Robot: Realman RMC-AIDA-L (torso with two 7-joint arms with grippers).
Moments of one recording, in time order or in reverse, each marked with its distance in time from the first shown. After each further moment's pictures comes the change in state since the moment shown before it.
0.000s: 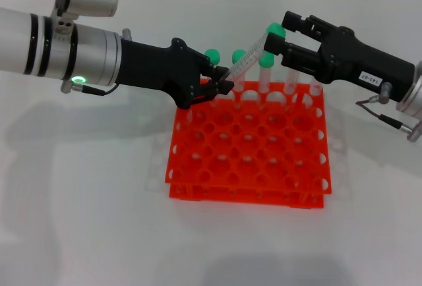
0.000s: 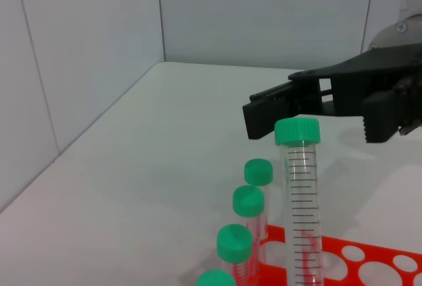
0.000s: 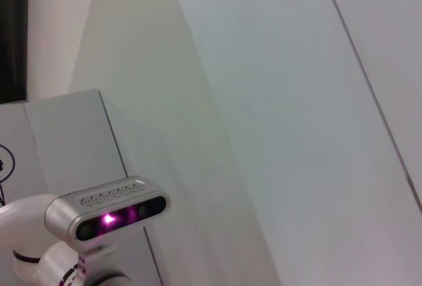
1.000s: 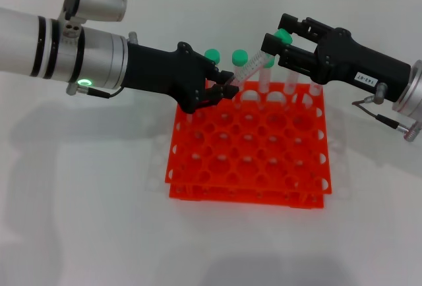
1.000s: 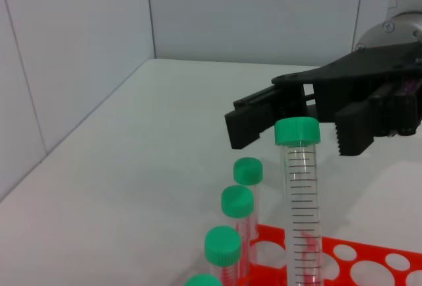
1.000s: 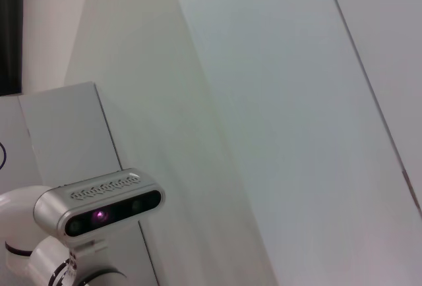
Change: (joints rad) left arm -0.003 -0.007 0.025 0.000 -0.003 -0.007 0.002; right arm 0.012 0.000 0.000 0.019 0.000 0.020 -0.020
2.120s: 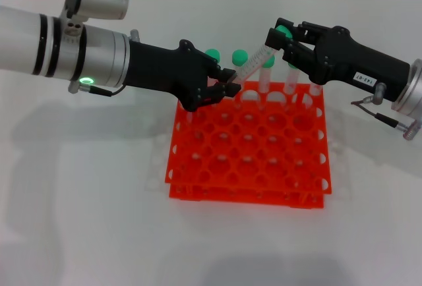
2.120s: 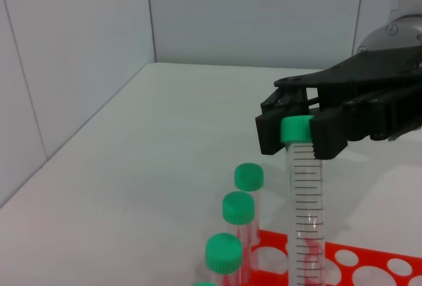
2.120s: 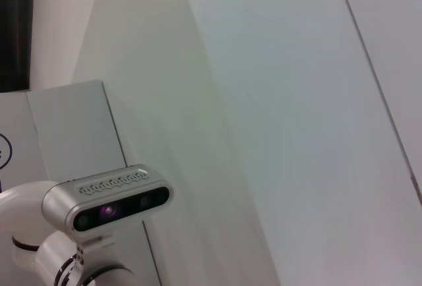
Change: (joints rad) left arm -0.003 -0.003 0.000 0.003 -0.002 -0.003 0.002; right arm 0.004 0.000 -0.002 0.000 -0.001 -0.008 -0.023
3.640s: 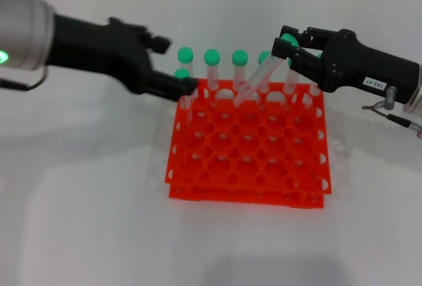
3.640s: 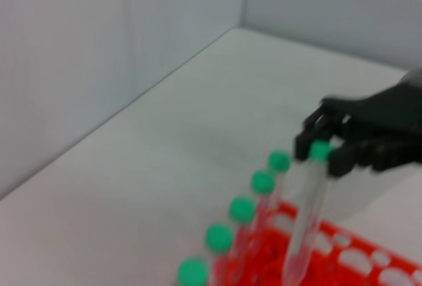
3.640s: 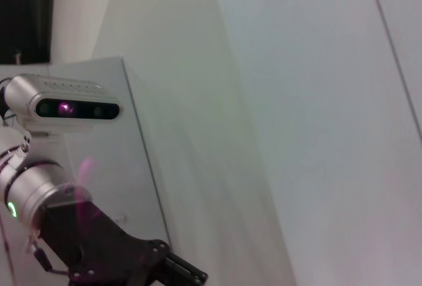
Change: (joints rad) left arm 0.314 -0.008 0.132 0.901 0.126 0.223 -0.801; right arm -0.040 -0.011 -0.071 -0.112 -0.013 -0.010 0.047
